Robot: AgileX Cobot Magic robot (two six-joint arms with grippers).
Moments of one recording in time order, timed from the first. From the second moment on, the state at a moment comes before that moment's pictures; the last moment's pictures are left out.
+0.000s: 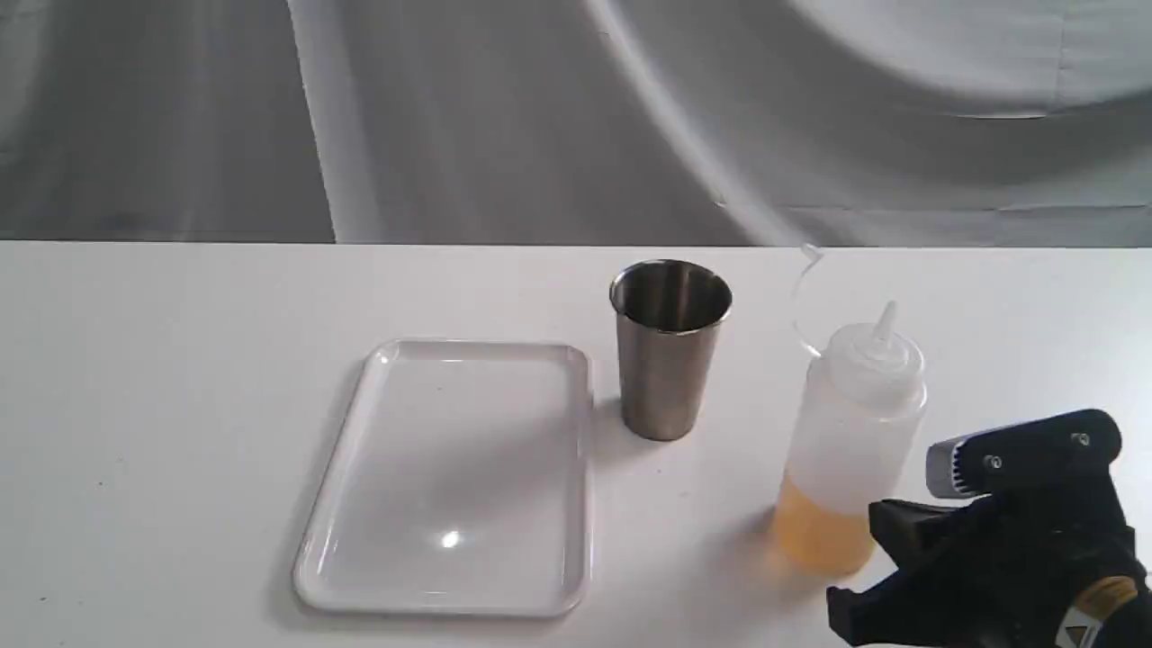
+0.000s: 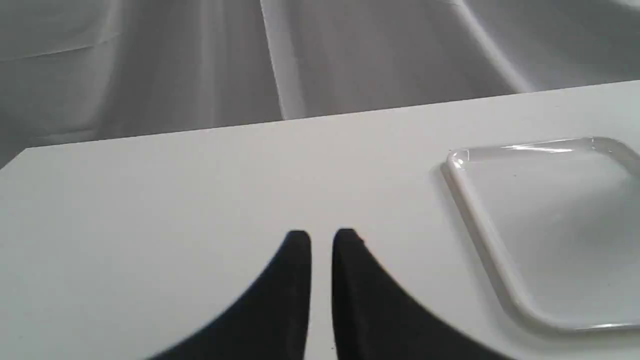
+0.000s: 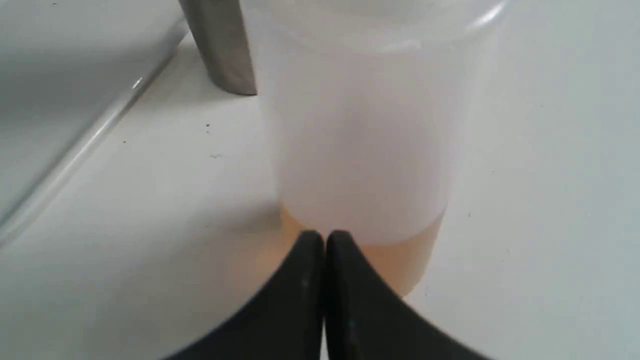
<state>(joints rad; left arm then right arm) 0.00 0.00 0.00 0.04 0.27 0.06 0.23 1.53 -0.28 0.11 -0.62 -0.03</state>
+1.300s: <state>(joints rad) 0.00 0.00 0.00 0.04 0.27 0.06 0.23 1.70 -0.24 0.12 -0.84 -0.01</state>
